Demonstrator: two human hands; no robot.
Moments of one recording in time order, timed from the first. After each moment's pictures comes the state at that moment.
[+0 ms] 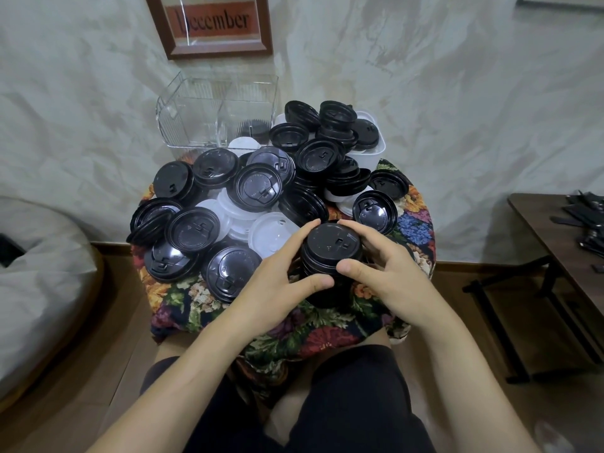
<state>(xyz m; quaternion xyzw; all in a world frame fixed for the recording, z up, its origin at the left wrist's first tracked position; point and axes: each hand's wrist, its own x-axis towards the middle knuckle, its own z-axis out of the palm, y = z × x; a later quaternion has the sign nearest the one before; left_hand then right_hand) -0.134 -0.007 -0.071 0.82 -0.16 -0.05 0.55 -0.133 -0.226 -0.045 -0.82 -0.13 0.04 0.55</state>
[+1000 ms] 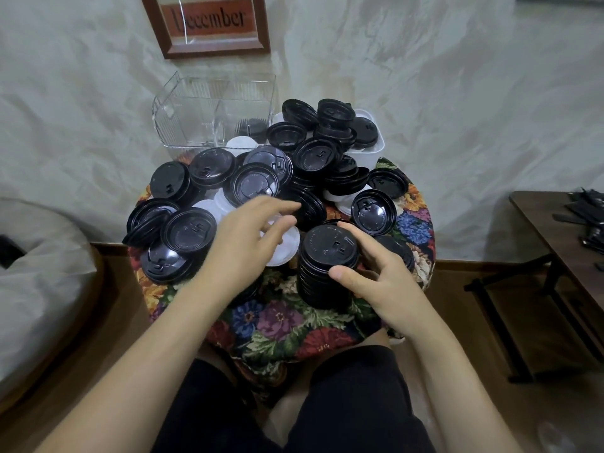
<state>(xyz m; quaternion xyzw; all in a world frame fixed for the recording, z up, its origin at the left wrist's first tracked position) -0.094 0.014 -0.045 0.88 -0.16 0.14 0.43 -0.140 -0.222 -0.056 -0.81 -0.12 0.04 0.57</state>
